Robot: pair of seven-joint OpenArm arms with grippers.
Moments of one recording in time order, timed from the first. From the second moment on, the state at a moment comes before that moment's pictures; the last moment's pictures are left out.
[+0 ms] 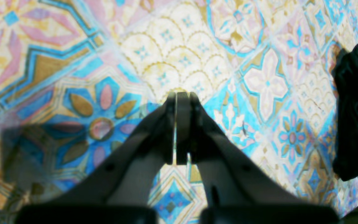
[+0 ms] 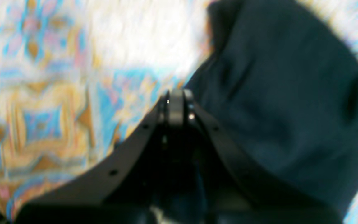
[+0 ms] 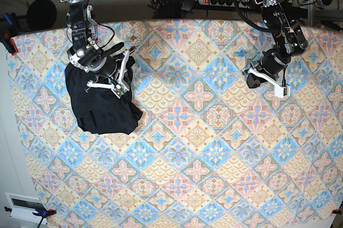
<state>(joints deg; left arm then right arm) 6.7 -3.4 -30.5 92.4 -35.2 -23.2 57.1 -9.2 12.6 -2.6 100.7 3.5 33.7 -46.8</state>
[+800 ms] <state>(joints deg) 14.1 -6.0 -28.6 106.5 -44.1 -23.2 57.5 -19.2 12.6 -1.8 113.1 4.0 33.7 -41.8</state>
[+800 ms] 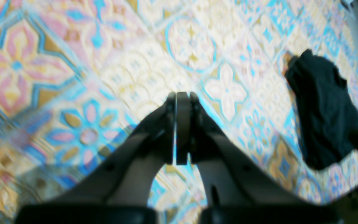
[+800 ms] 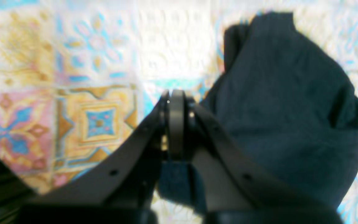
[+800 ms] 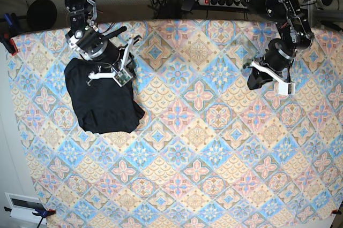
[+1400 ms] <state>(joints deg) 36.5 -8.7 -41.3 115.8 -52.3 -23.2 57.1 -34.9 12.6 26.3 113.0 29.6 33.1 -41.6</state>
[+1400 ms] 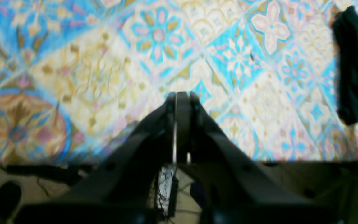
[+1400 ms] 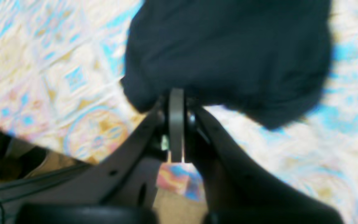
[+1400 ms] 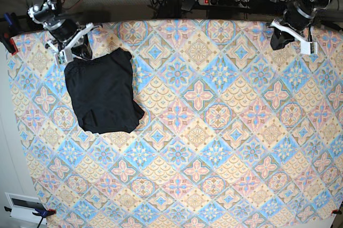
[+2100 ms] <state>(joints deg) 53.7 -8.8 -39.8 107.4 -33.8 -23.5 51.0 -51.1 12.4 23.4 97.4 21.1 33.1 -41.7</state>
